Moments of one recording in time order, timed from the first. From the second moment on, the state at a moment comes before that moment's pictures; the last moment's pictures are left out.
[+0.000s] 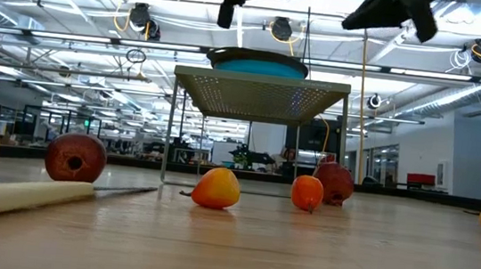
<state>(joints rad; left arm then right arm) 0.10 1.50 1.11 0.37 0.03 -0.92 0.23 1.03 0.86 -0.32 0.75 -0.62</state>
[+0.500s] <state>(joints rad) 0.17 1.50 1.11 0.40 -0.09 -0.69 0.23 0.84 0.86 -0.56 0.38 -0.40</state>
